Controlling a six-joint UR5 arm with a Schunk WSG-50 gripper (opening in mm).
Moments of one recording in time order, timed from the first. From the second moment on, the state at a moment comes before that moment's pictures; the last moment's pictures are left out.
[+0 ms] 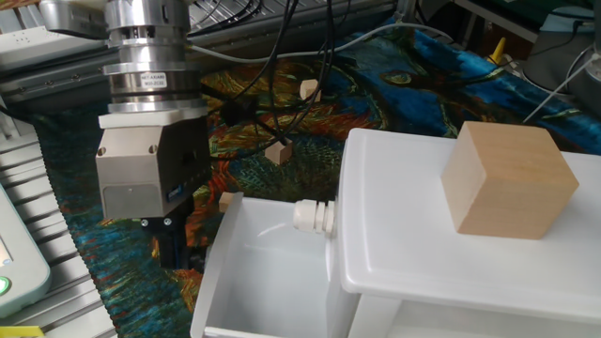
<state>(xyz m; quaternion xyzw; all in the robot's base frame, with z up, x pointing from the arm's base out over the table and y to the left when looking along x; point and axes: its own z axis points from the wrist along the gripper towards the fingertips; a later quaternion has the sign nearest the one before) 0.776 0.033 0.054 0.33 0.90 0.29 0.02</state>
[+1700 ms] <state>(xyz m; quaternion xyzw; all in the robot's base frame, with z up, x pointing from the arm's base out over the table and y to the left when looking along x) 0.788 0.040 0.044 0.30 0.91 0.27 0.05</state>
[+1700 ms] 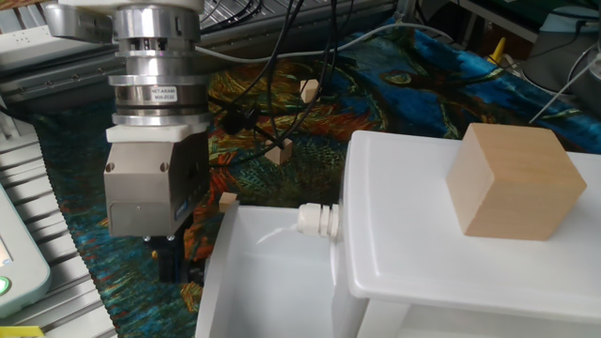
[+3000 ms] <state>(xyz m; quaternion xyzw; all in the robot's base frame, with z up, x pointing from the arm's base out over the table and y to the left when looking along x) 0.788 0.041 0.043 0.30 0.91 0.27 0.05</state>
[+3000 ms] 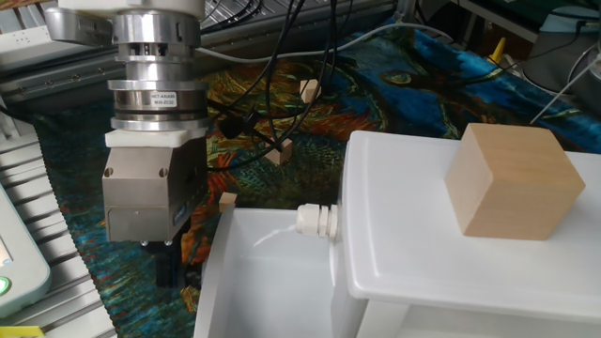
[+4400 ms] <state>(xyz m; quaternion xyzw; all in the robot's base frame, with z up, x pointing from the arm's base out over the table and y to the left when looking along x) 0.769 0.047 0.042 0.29 0.92 0.27 0.02</state>
